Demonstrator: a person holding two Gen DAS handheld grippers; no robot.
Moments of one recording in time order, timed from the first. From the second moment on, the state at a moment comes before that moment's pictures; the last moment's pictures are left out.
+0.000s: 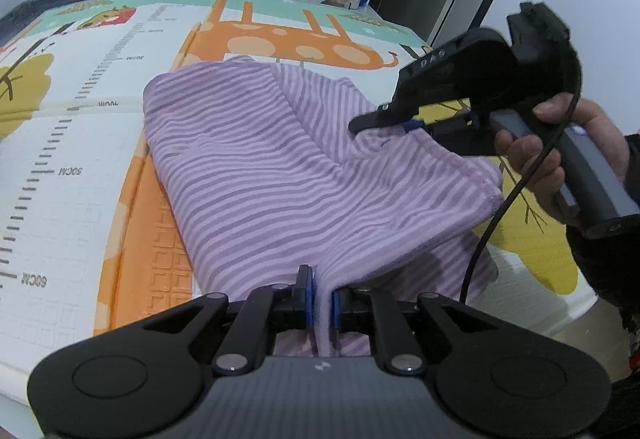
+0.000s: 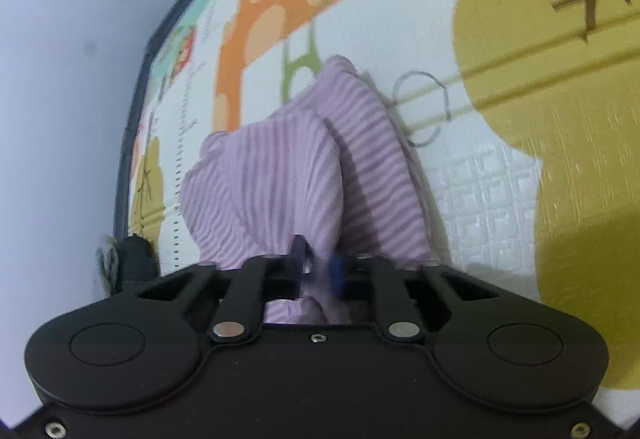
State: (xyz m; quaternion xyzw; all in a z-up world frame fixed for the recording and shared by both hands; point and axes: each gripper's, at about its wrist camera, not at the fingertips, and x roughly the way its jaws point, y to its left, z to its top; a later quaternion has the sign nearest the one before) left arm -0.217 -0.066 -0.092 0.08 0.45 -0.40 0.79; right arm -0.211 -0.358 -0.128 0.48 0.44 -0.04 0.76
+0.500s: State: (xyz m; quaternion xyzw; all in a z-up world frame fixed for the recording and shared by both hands) left arm -0.253 -0.083 -0.065 0.17 0.34 -0.45 0.81; right arm -0.223 -0.328 -0.021 0.39 0.33 0.01 0.86
